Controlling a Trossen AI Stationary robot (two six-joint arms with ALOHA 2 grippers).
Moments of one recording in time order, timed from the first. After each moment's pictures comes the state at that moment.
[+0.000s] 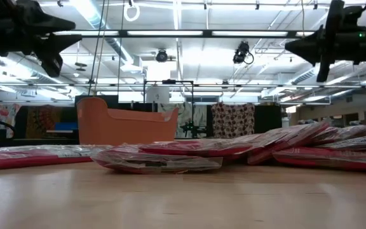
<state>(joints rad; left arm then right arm) -0.14 0.01 0.04 0.14 -0.23 -0.43 -0.16 0.20 0.01 0.50 0.36 0.37</state>
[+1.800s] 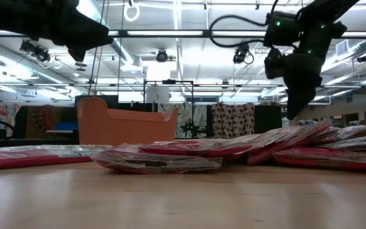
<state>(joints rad) -0.13 0.65 0.29 0.28 -0.28 -0.14 -0.30 1.19 0.73 -0.71 -0.10 0.29</state>
